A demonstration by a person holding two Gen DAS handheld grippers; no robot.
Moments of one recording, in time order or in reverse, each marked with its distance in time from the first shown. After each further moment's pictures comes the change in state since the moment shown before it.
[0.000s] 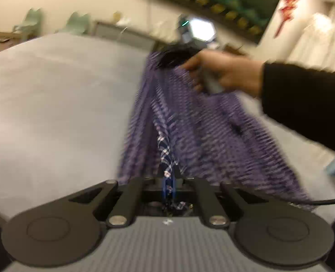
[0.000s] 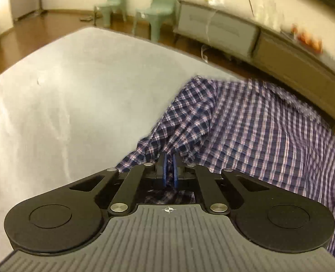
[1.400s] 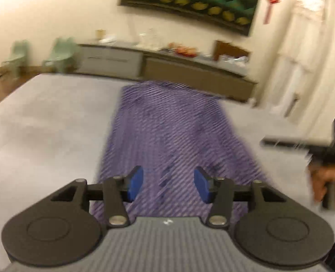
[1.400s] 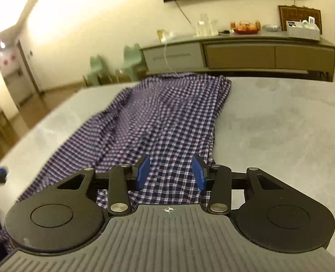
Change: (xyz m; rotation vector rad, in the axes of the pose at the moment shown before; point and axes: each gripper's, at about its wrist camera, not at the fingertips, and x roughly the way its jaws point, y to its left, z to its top) left arm 0.024 -0.142 0.116 0.197 -0.025 0.003; right arm -0.265 -0.172 -0.266 0.390 -0.255 0.108
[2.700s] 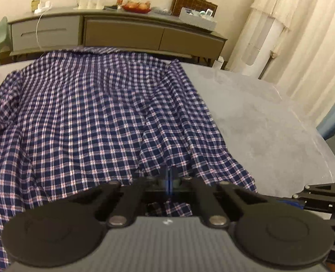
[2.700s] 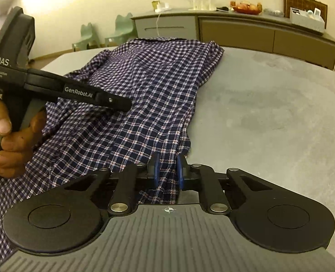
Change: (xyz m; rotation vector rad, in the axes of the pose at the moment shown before) left arm 0.254 -0.055 0.044 0.134 0.188 -0.136; right arm 0.076 -0.021 -0.015 -0.109 0.141 -0.085
